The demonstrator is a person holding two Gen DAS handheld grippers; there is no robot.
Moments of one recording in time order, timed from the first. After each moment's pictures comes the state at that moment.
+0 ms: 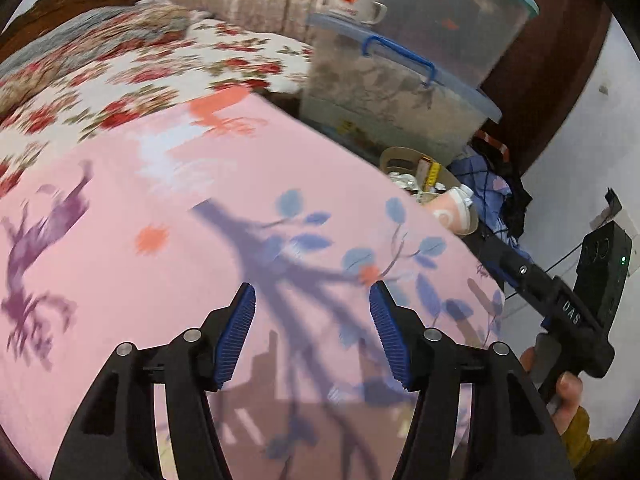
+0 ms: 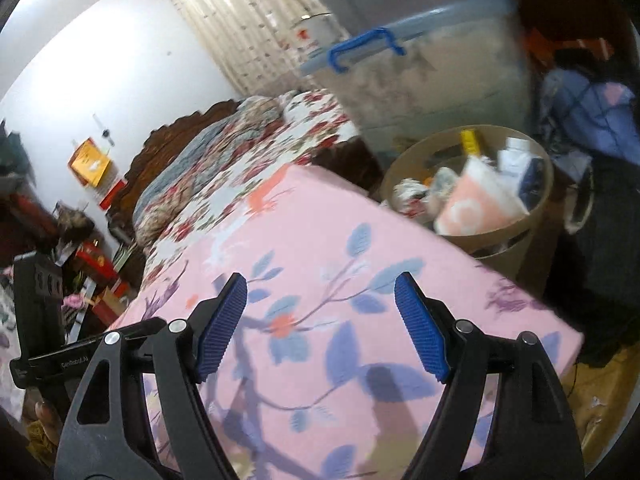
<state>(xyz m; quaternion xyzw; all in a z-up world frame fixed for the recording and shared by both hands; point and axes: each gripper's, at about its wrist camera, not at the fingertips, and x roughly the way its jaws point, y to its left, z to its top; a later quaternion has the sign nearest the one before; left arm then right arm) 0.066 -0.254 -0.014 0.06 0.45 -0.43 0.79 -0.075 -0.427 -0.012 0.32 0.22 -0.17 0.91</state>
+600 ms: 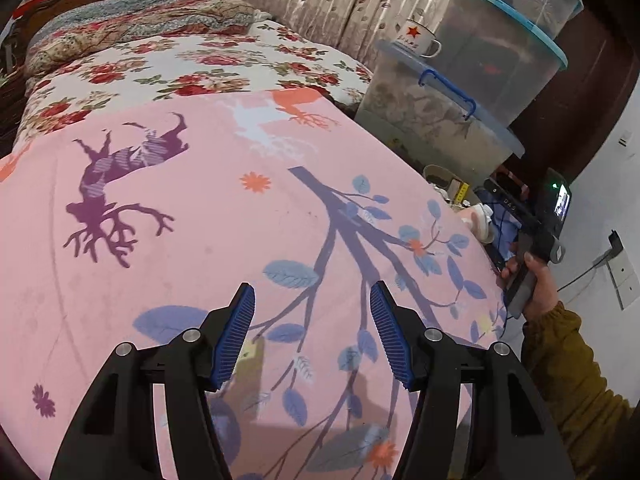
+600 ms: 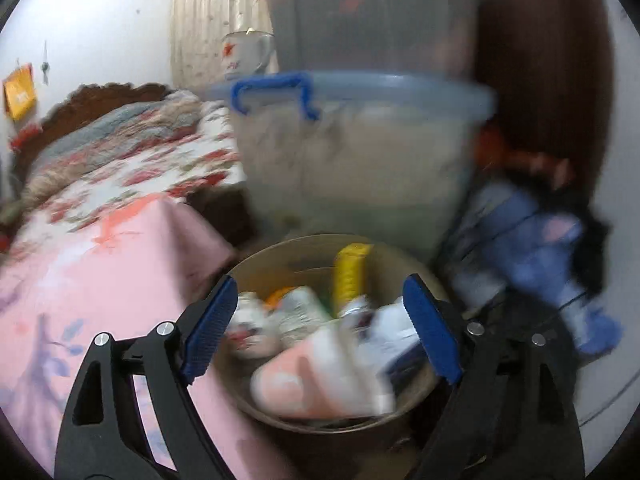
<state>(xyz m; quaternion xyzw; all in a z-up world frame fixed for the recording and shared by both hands) 0.052 -0.159 -0.012 0.00 0.46 -0.37 0.81 -0.022 -0.551 -0.013 0.15 0.25 -0.32 0.90</state>
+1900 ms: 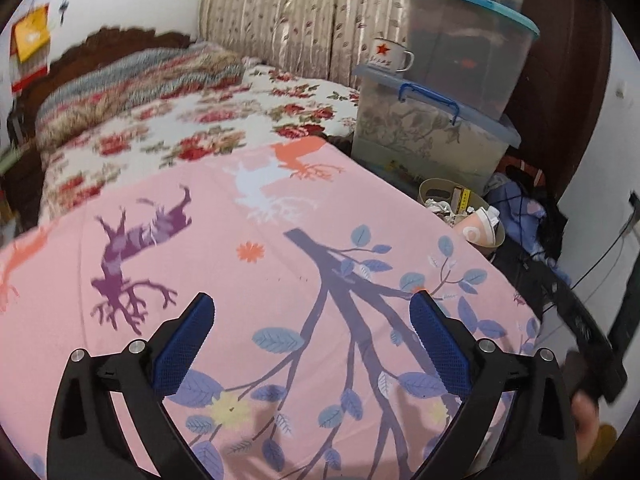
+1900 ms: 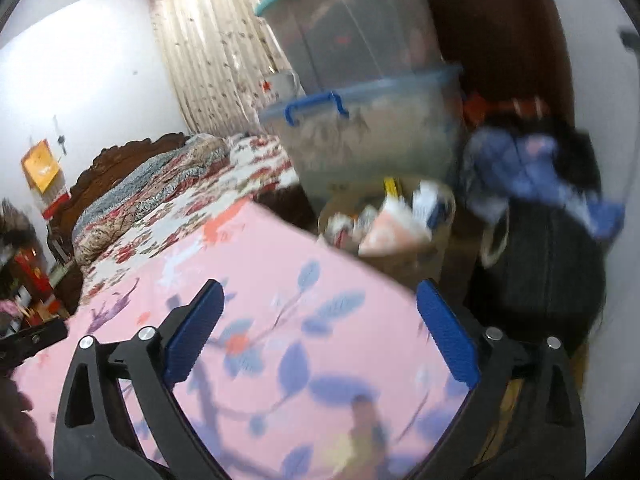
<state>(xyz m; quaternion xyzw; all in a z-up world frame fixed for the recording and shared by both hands) 0.015 -0.199 0.030 0.09 0.36 -0.35 0.86 -0.149 -0.378 0.003 0.26 0.18 -0.32 0.89</state>
